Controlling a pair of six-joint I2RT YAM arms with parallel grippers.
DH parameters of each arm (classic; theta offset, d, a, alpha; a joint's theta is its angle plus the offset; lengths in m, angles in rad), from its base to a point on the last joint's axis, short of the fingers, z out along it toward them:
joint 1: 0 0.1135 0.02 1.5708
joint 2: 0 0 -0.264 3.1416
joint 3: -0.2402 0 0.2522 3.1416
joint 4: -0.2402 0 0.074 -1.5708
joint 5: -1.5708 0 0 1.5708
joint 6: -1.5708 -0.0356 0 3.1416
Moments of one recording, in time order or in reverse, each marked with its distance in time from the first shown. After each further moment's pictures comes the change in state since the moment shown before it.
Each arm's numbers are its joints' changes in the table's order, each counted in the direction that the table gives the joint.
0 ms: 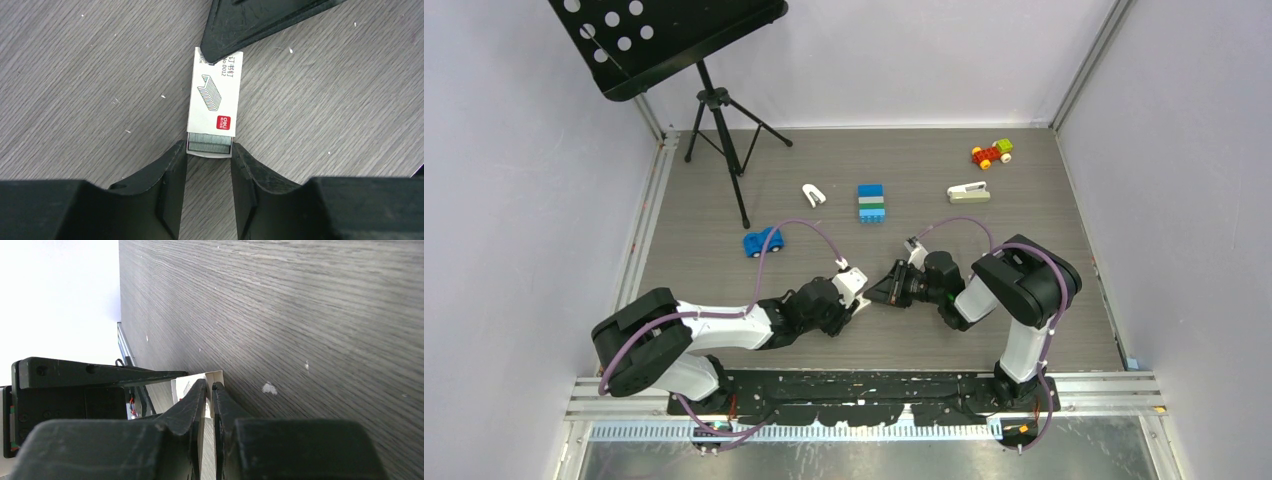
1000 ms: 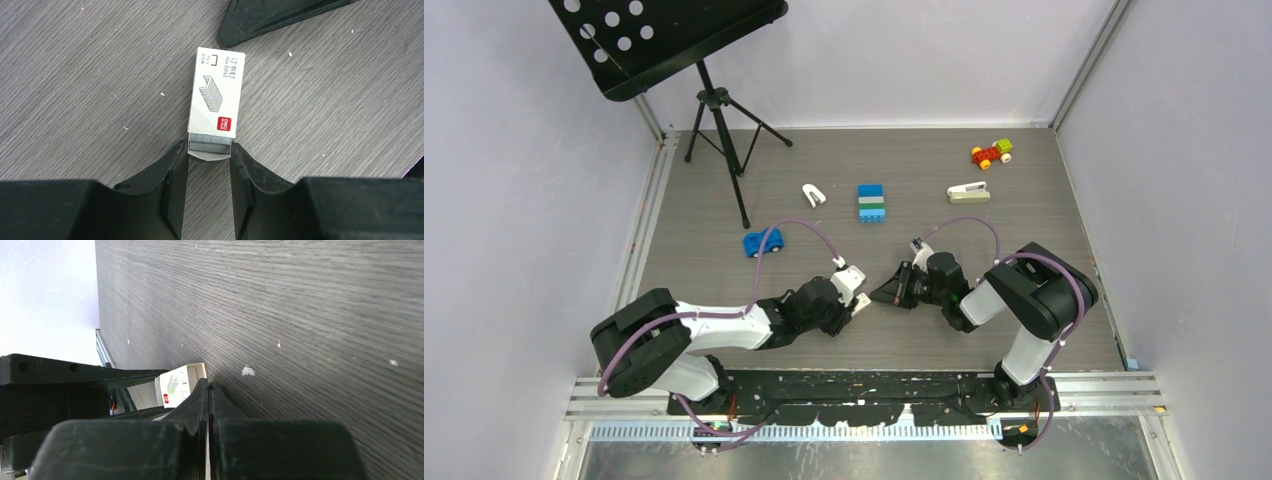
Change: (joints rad) left arm 0.004 0.005 0.002 -0.007 -0.008 0.053; right arm 0.000 0.100 0.027 -0.127 -0.077 0.063
